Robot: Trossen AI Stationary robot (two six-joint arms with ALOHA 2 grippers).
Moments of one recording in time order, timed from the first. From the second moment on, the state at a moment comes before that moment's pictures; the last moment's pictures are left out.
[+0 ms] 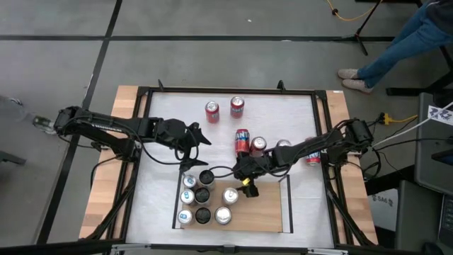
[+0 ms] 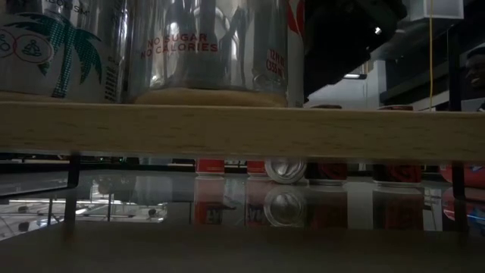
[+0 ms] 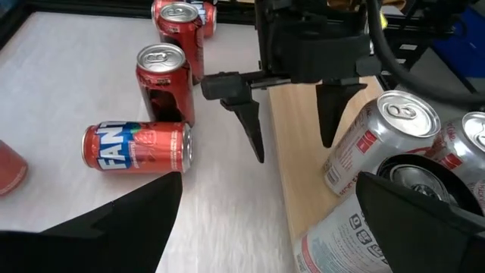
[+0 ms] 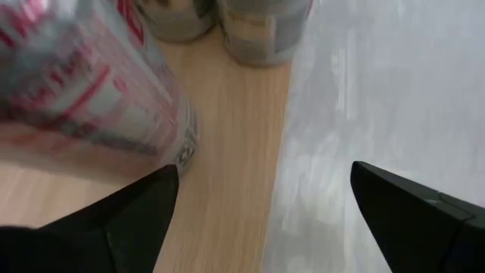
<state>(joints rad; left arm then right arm) -0.06 1.17 0.89 -0.27 0.06 -0.10 0.25 1.74 1.10 -0.18 -0.05 0.08</state>
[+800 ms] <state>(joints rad) -0.06 1.17 0.89 -0.28 0.06 -0.10 0.27 1.66 1.10 -0.37 -0.12 0.12</state>
